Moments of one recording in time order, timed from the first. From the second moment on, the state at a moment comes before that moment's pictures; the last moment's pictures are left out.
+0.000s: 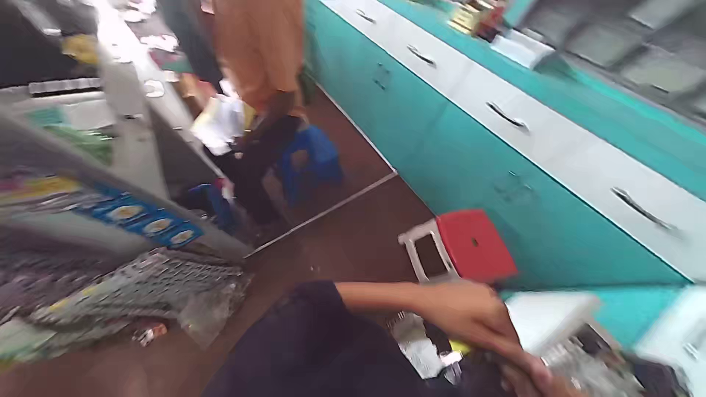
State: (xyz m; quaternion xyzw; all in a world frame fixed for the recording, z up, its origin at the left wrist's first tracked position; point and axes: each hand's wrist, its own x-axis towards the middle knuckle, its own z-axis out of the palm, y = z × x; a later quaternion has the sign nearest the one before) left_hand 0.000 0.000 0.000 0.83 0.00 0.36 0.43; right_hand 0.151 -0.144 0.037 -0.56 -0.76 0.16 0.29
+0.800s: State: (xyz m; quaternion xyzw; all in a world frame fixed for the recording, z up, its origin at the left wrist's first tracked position) left_hand 0.004 -0.002 -0.002 0.65 -0.01 0.18 0.74; right_hand 0.167 -0.206 0.051 -0.74 -0.52 0.08 0.43
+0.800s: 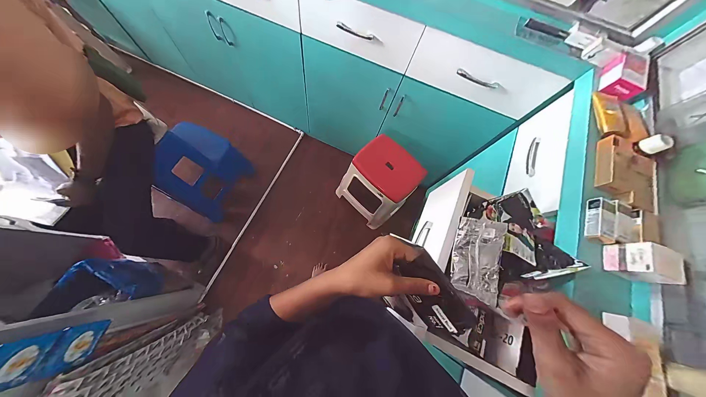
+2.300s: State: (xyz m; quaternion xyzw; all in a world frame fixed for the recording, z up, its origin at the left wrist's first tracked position) left_hand 0.029 -0.003 0.006 0.57 -0.15 -0.09 0.80; right_hand 0.194 -0.165 0.032 -0.43 -0.57 0.58 0.39
